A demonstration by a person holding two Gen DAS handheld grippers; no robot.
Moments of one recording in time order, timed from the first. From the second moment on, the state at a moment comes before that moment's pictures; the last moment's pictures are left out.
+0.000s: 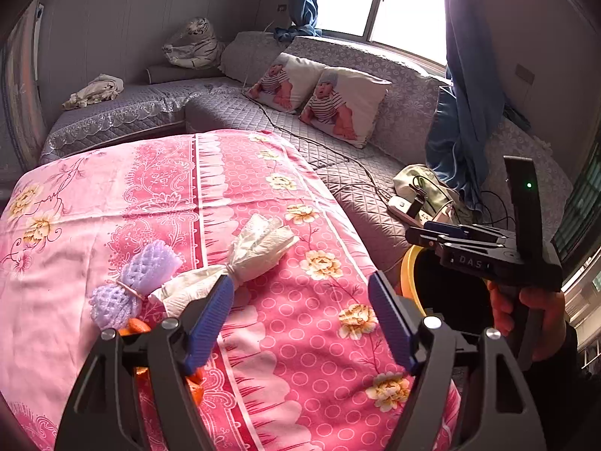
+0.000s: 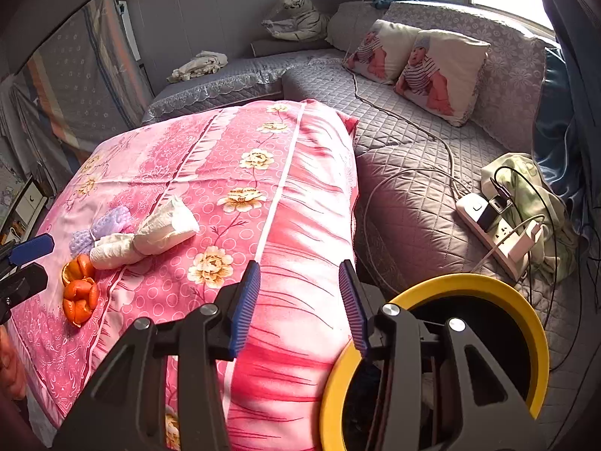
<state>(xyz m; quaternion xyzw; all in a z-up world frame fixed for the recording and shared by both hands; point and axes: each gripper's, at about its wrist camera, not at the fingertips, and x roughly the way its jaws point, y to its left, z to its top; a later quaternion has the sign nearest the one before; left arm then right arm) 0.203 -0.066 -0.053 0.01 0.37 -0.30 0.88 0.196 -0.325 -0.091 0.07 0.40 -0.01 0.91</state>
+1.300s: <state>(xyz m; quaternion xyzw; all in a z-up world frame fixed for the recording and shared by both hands) 0.313 0.053 -0.131 0.00 0.45 -0.21 0.87 0.305 -0.216 -0.134 0.06 0.47 0.09 0.87</state>
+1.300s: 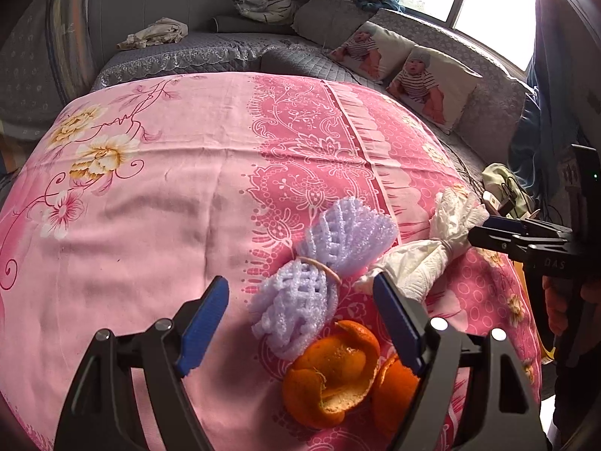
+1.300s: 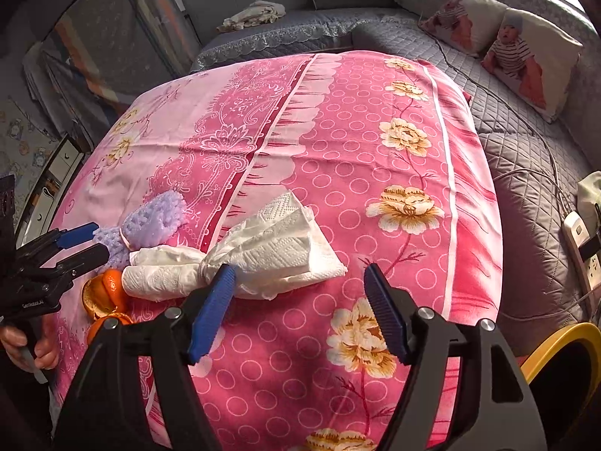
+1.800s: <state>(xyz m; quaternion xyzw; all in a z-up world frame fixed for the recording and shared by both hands) 0.334 0.049 -0.158 0.00 0.48 -0.20 0.85 0.340 -0.211 -0.144 0.08 0.48 0.08 0.87</state>
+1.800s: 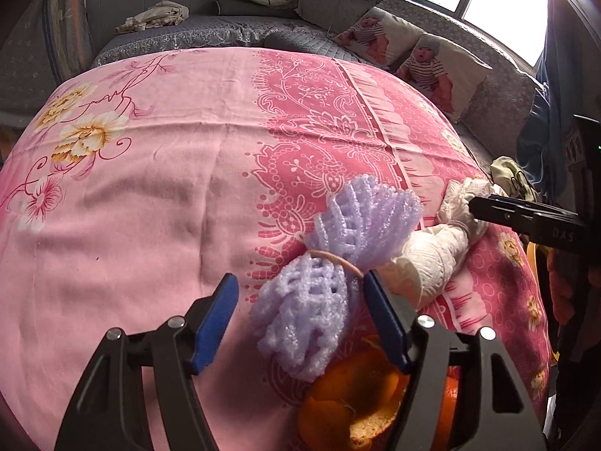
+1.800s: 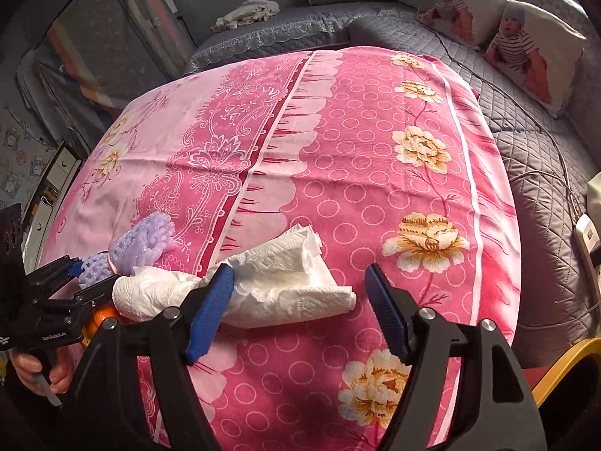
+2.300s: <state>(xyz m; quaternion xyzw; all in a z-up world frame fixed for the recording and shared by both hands) 0.345 0.050 -0.157 0.00 0.48 -0.19 0.86 0.344 -0.197 -0.149 0.06 0.48 0.10 0.87</state>
